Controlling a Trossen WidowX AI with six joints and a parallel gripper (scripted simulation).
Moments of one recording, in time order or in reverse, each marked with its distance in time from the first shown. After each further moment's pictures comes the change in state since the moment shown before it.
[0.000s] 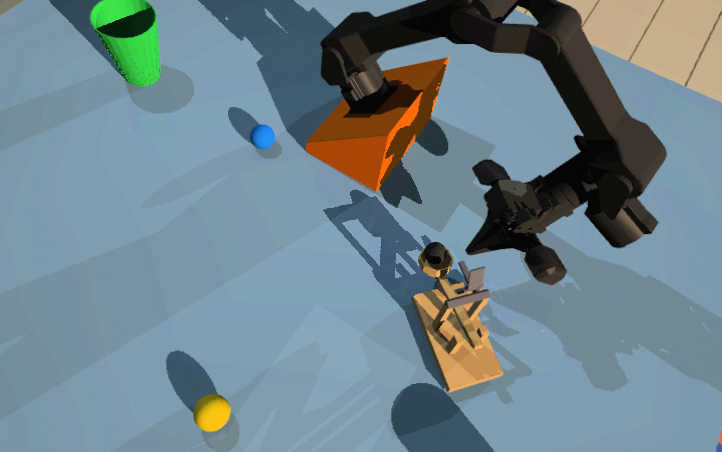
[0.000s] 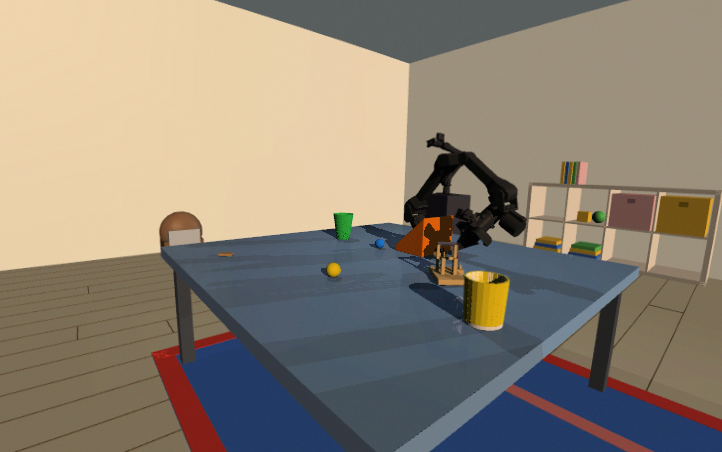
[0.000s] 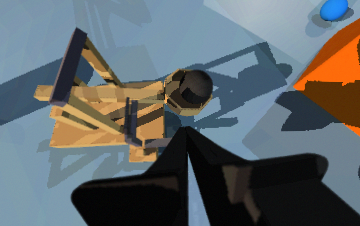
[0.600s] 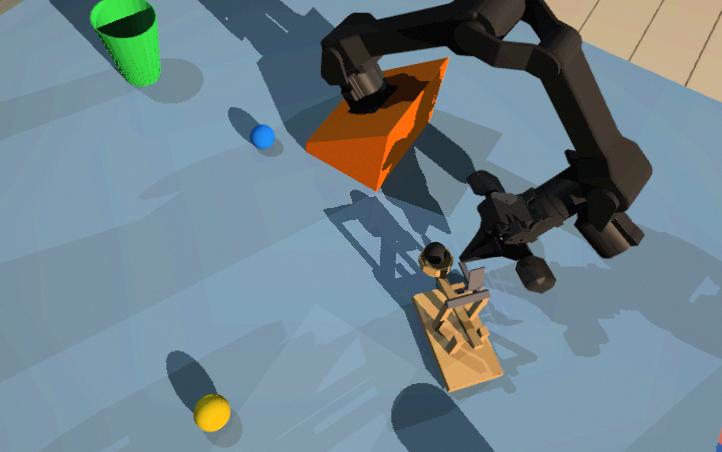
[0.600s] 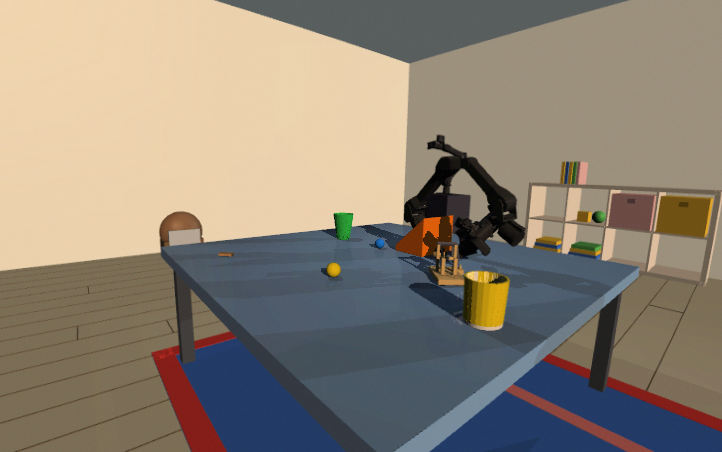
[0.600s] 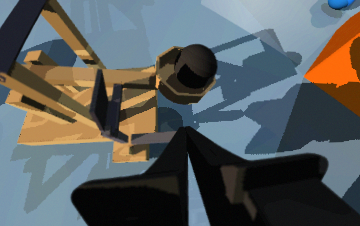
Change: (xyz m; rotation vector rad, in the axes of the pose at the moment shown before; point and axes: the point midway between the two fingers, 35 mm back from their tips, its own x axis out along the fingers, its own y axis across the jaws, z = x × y) arm 0.021 -0.003 -0.020 -0.012 0.001 -0.019
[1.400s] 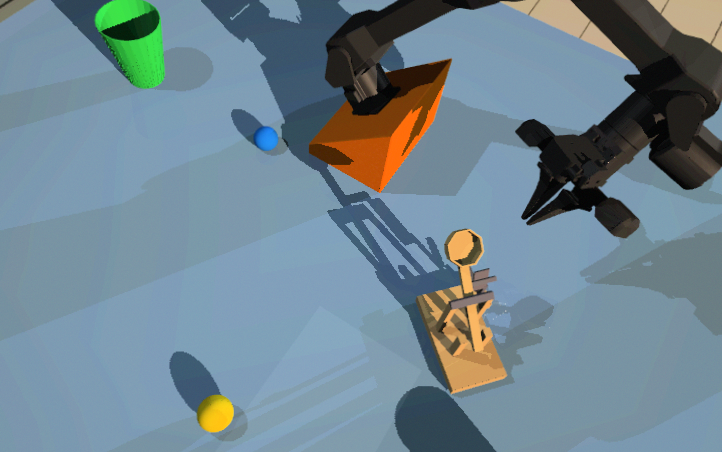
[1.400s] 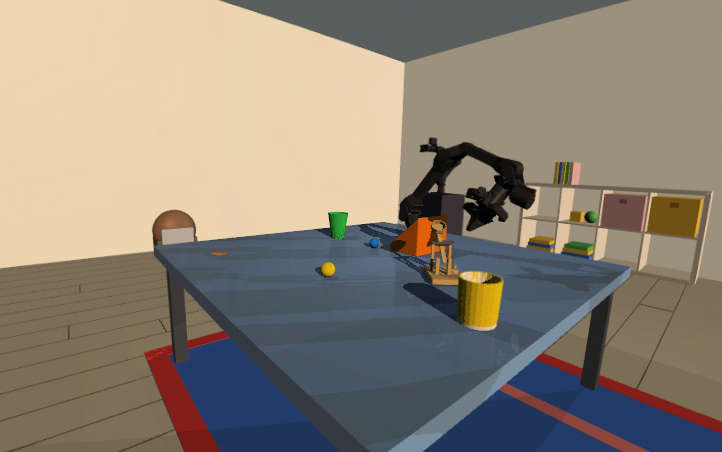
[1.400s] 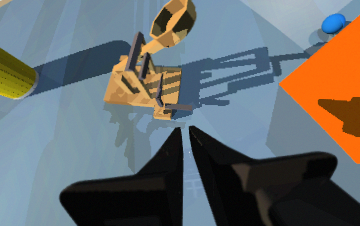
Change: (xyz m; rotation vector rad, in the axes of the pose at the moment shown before) arm -0.110 0.001 0.024 -0.089 0.059 0.155
